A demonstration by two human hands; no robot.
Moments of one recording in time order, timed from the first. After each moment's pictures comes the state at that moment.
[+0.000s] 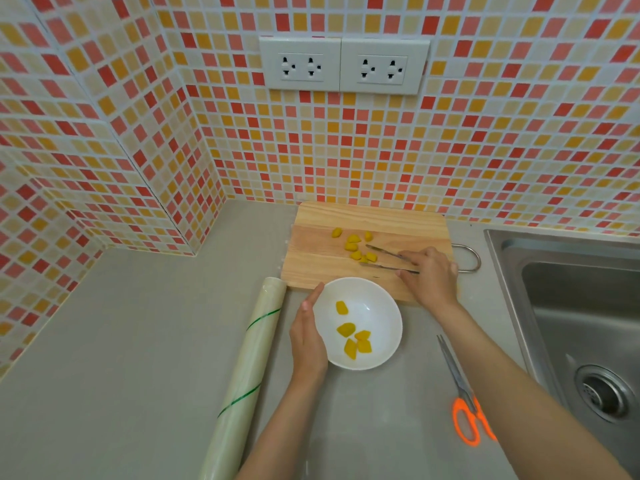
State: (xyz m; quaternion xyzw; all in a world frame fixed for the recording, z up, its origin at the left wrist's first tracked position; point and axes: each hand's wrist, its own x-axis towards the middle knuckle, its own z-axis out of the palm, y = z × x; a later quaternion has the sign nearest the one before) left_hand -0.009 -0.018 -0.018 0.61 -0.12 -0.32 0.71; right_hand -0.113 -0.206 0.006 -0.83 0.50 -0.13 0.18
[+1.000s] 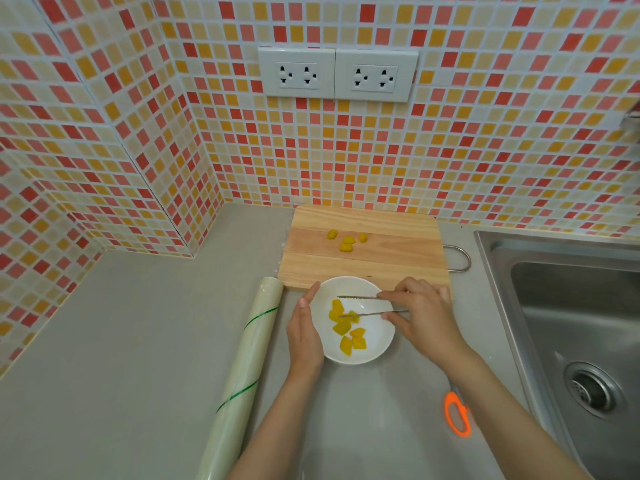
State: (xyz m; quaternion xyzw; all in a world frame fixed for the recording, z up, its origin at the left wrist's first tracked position) left_hand -0.009 -0.016 -0.015 0.61 -0.14 -0.32 0.71; right_hand -0.150 -0.128 0.042 -0.91 0.36 -0.12 0.16
